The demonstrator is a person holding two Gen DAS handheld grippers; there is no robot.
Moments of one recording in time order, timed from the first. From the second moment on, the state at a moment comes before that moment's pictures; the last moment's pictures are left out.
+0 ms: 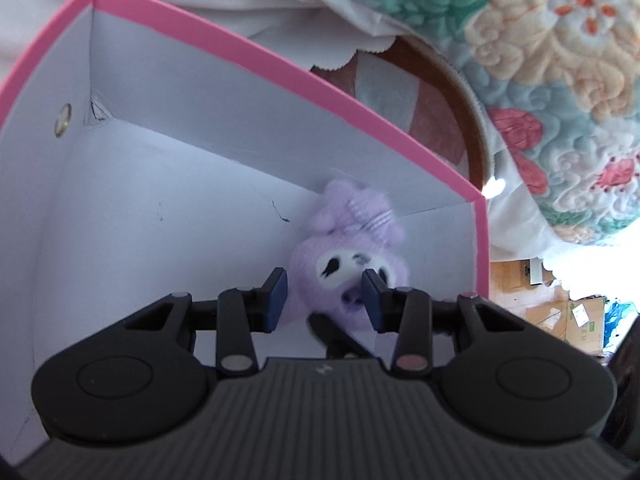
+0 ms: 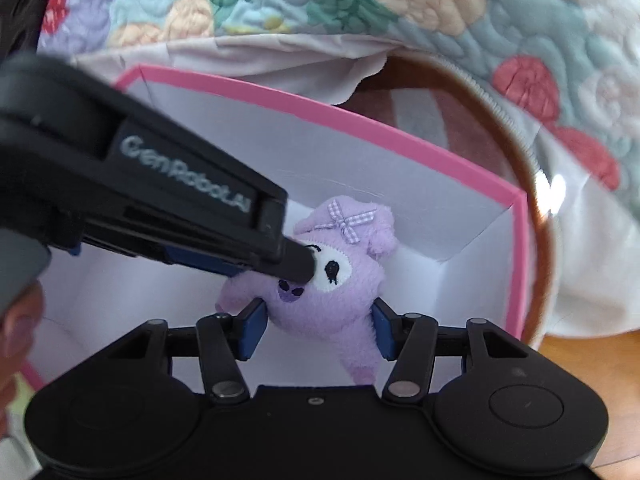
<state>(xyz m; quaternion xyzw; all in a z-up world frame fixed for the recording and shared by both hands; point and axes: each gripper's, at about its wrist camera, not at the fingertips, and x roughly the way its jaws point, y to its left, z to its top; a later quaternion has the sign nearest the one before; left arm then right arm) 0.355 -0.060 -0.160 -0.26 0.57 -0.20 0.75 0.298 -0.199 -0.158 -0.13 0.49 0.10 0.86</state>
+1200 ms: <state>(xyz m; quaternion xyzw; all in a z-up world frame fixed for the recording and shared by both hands) 0.341 -0.121 -0.134 -0.15 0.56 -0.16 0.80 0.222 -0.255 -0.127 -0.11 0.40 0.16 0.89</state>
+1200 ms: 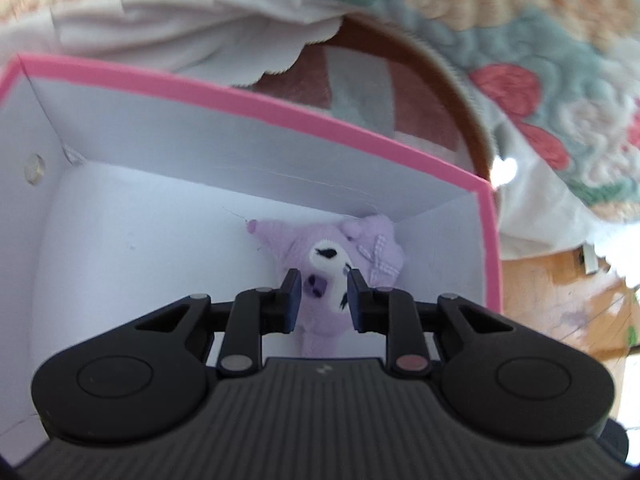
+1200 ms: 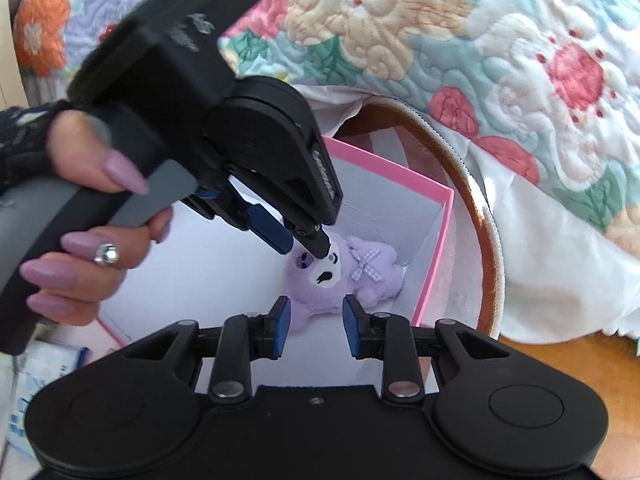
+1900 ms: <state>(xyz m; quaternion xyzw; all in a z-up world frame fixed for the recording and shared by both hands) 0.195 -0.050 0.012 -0.03 0.52 -0.14 0.84 0.142 -0.251 -0.033 -0.01 0.43 0.20 0.88</state>
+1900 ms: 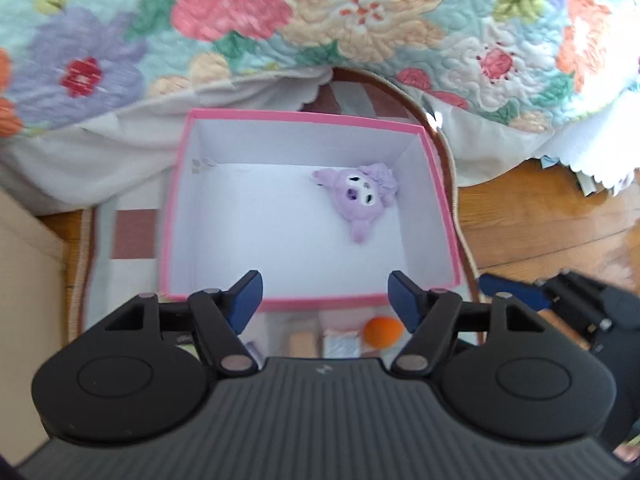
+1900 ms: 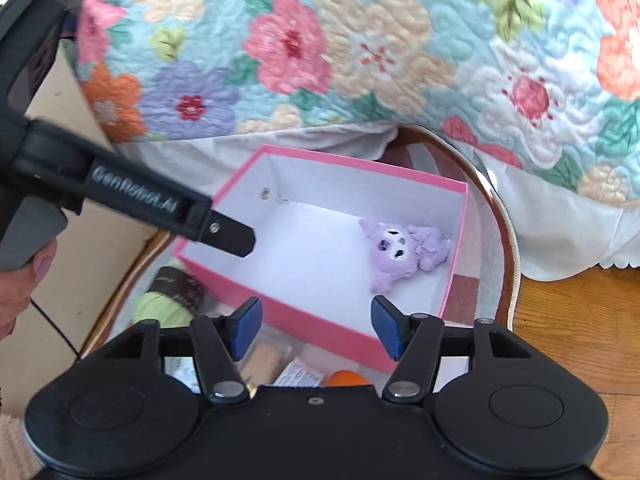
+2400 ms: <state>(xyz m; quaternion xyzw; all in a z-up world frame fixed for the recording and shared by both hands) 0.088 -0.010 0.053 -0.02 0.47 -0.11 0.87 0.068 -0.238 -0.001 -0.08 0.40 0.22 0.88</state>
